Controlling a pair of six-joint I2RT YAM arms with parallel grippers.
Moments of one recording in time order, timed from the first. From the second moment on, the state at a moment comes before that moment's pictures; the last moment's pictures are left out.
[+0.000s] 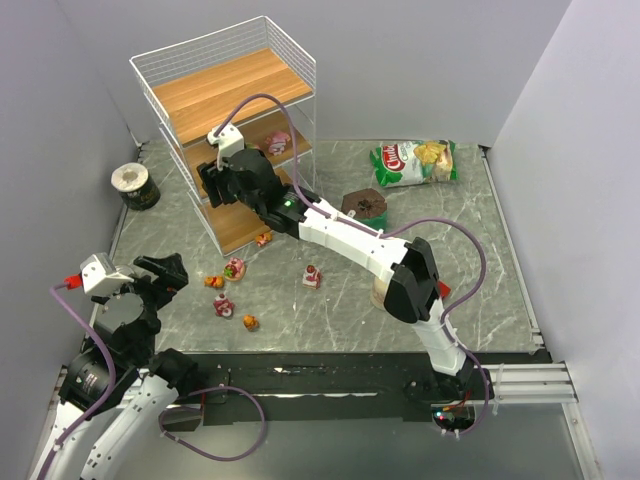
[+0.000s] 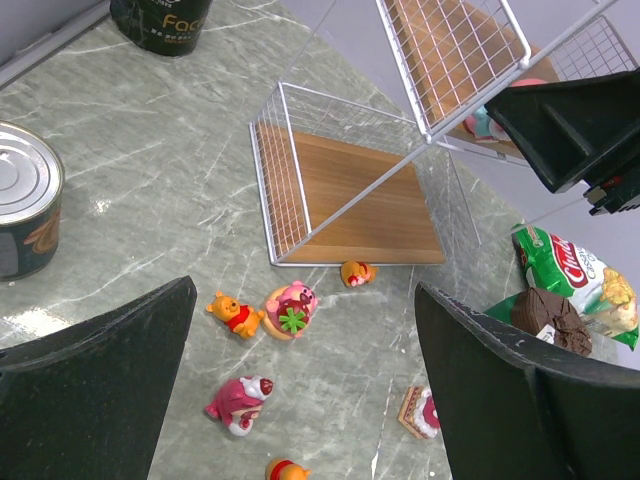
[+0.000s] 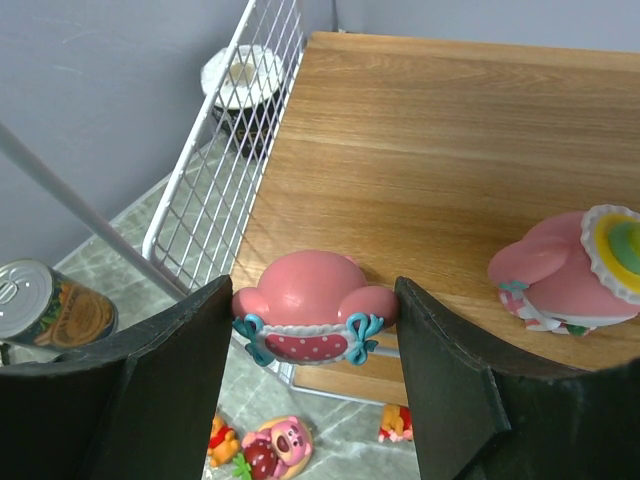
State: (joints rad) left arm -0.49 0.20 0.73 -0.75 -0.70 -0.77; right arm 0.99 2.16 2.17 -0.21 0.23 0.10
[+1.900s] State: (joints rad) left arm -0.49 0.20 0.73 -0.75 -0.71 -0.77; right arm 0.99 2.23 2.12 0.07 0.36 0.10
